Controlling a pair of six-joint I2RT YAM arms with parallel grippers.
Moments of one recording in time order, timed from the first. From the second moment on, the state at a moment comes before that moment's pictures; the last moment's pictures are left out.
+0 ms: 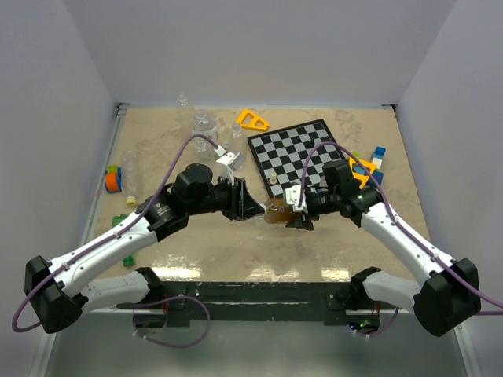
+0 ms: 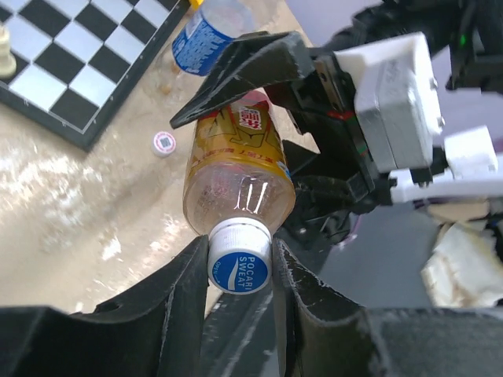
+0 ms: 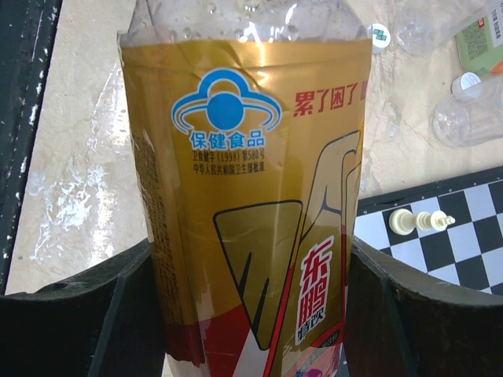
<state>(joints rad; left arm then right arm) -0.83 1.07 0.93 -0.25 0.32 -0.56 0.45 1.13 0.83 -0.56 -0.81 -1.02</state>
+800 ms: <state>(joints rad) -0.83 1.06 0.93 -0.26 0.25 -0.79 0.45 1.13 0.83 -0.56 -0.80 -1.02</state>
